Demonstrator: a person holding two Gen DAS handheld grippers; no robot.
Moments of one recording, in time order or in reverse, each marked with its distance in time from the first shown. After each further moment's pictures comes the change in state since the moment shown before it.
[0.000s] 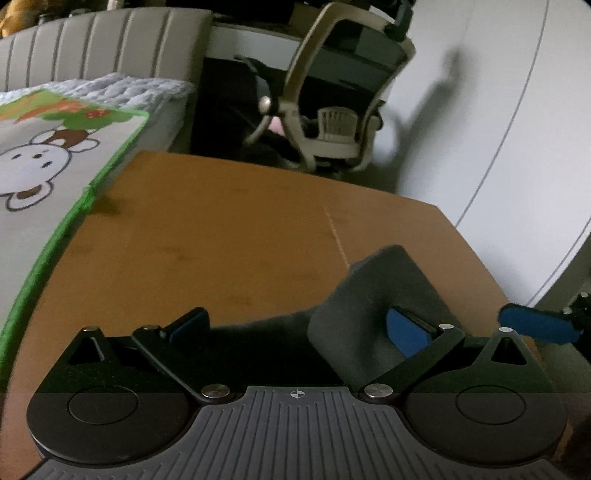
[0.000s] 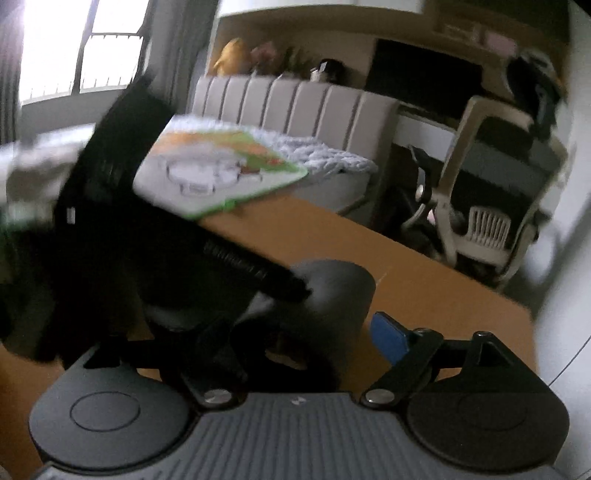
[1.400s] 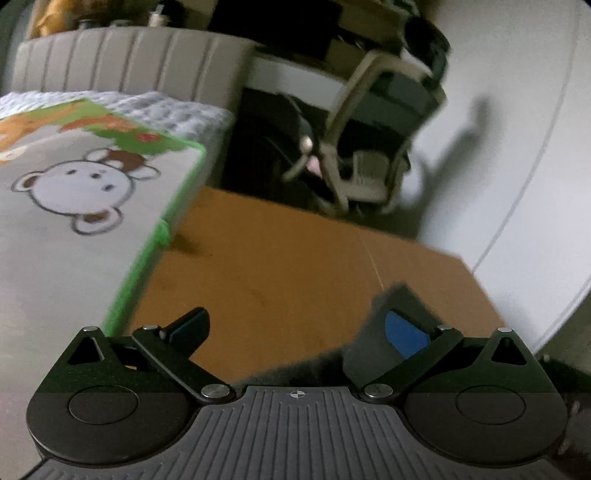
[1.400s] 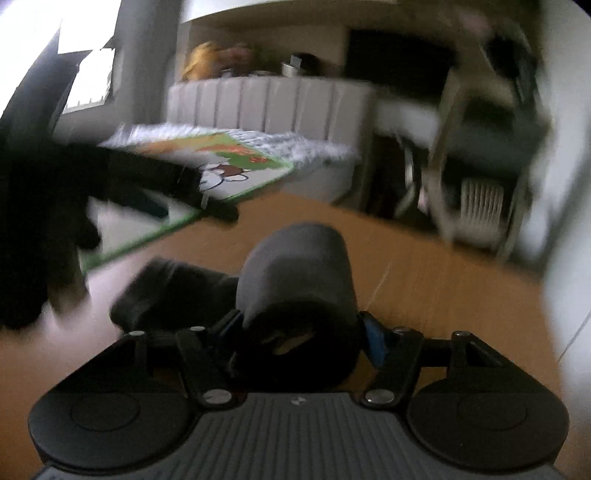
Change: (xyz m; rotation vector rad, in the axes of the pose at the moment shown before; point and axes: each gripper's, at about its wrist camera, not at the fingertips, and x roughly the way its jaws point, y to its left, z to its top) left arm -0.057 0.060 0.028 -0.106 -0.116 0.027; right arm 0.038 0.031 -0.006 -0.091 0.010 -0.092
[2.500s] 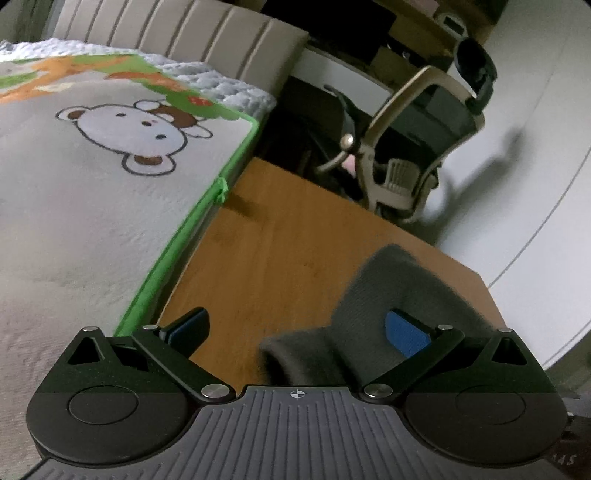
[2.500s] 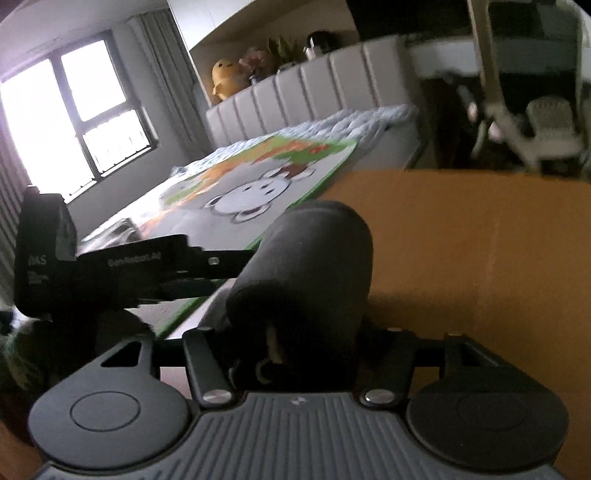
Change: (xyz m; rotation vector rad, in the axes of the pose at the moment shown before) left arm 0.004 0.048 -0.029 -0.146 0.018 0.026; right arm 0.036 -0.030 0.016 0.391 0.029 0.330
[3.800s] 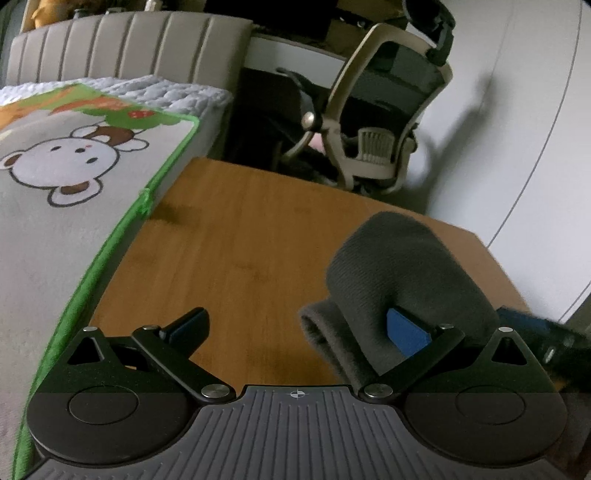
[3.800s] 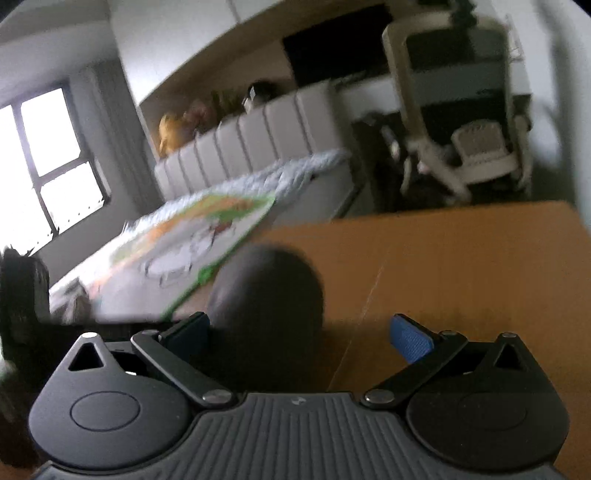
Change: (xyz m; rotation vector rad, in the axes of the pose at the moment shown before) left arm 0.046 -0.053 -0.006 0.193 0.042 0.019; right arm -0.015 -0.083 0.000 0.135 -0.120 -0.079
